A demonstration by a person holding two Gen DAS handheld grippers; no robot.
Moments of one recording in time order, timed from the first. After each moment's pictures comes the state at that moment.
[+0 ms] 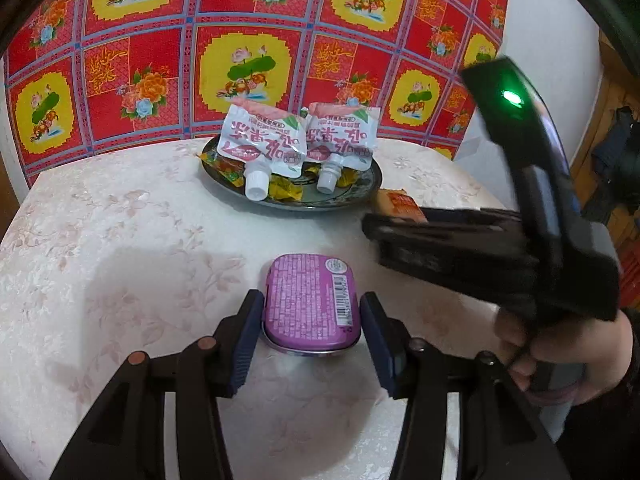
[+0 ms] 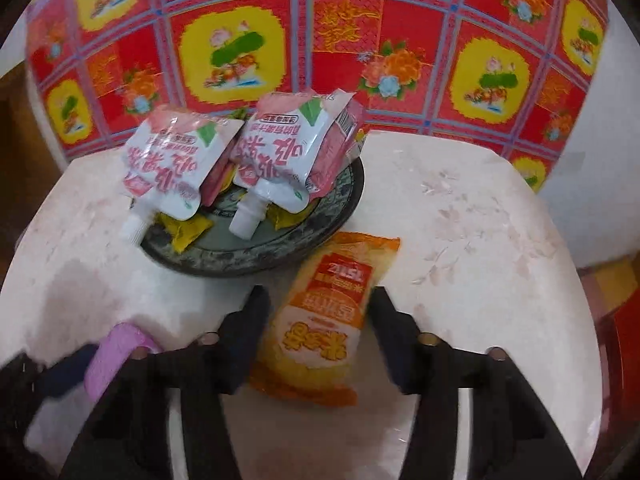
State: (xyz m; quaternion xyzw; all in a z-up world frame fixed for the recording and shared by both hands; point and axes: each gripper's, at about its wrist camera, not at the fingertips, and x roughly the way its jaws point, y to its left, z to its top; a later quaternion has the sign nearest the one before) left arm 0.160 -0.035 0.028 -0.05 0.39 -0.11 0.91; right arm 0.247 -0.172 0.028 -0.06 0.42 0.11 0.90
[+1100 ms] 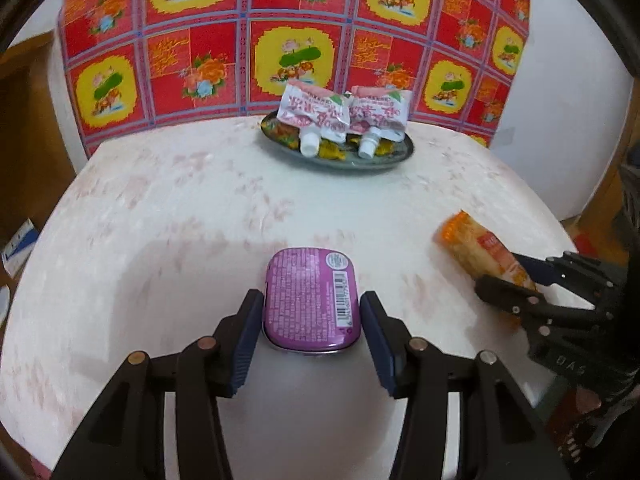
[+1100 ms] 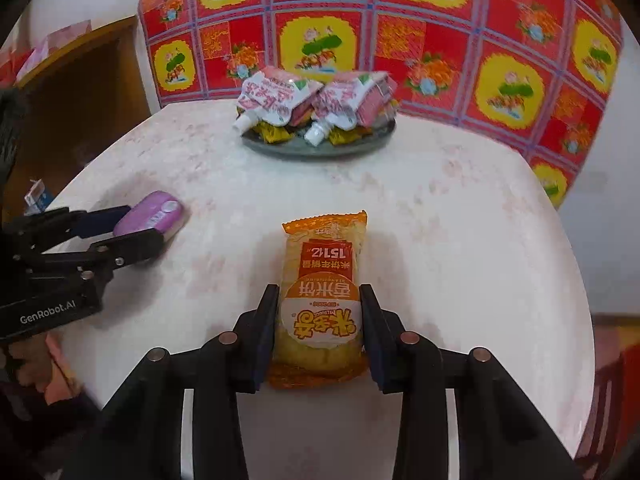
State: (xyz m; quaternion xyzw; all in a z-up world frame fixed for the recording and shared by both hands) left arm 0.101 -0.027 0.030 -0.04 0.41 -0.03 0.91; right arm 0.140 -0.217 0.015 -0.10 0.39 0.22 0.89
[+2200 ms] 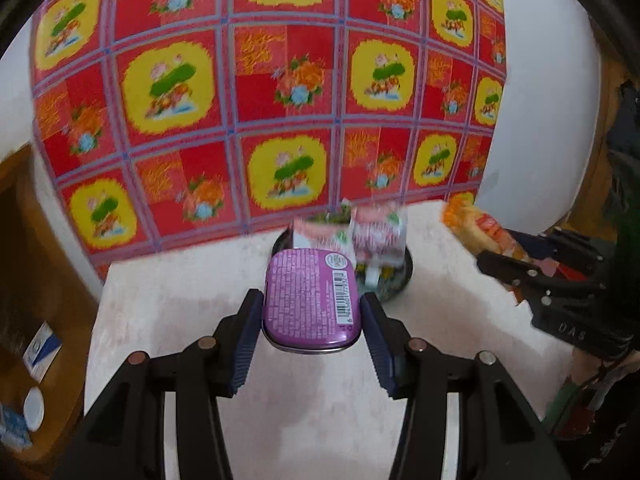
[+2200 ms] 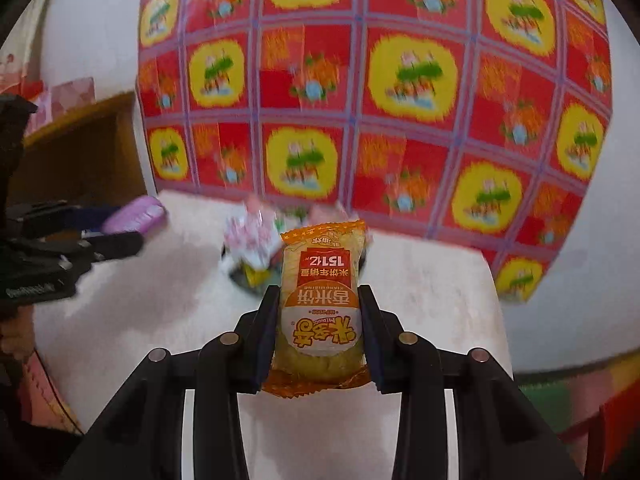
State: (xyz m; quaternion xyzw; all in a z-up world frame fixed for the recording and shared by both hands) left arm 0.168 -0.008 0.130 0.02 0.32 -0.07 0.94; right arm 0.185 -0.208 0.110 -0.10 0.26 0.23 0.93
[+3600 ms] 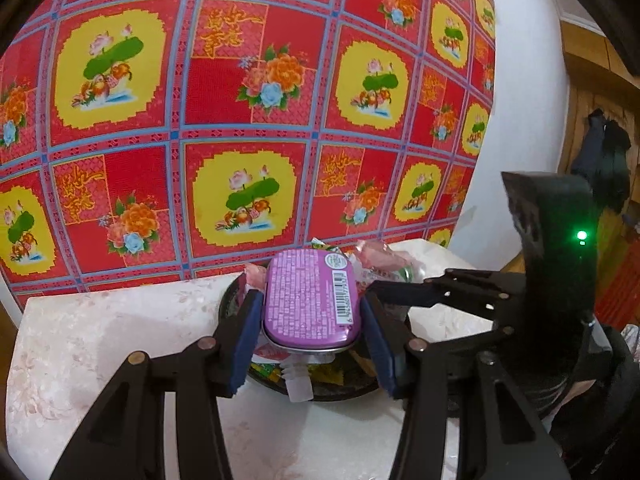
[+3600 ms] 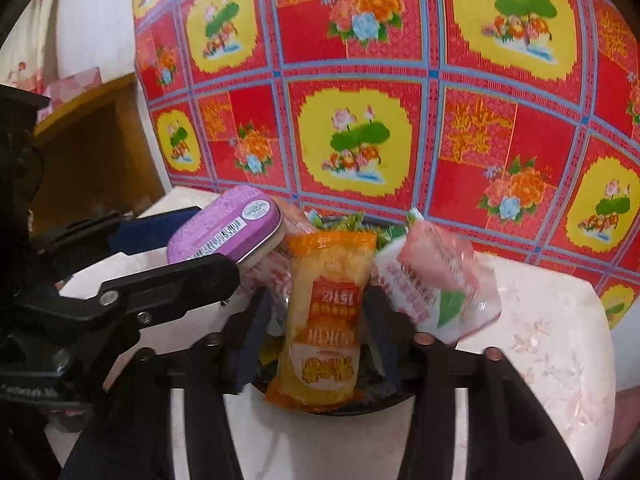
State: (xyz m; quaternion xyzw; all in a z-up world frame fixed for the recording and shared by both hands) left arm 0.241 -0.001 0.087 -0.03 0.26 -0.15 0.95; right arm 0.287 -0.146 0.059 -0.08 0.30 0.32 0.89
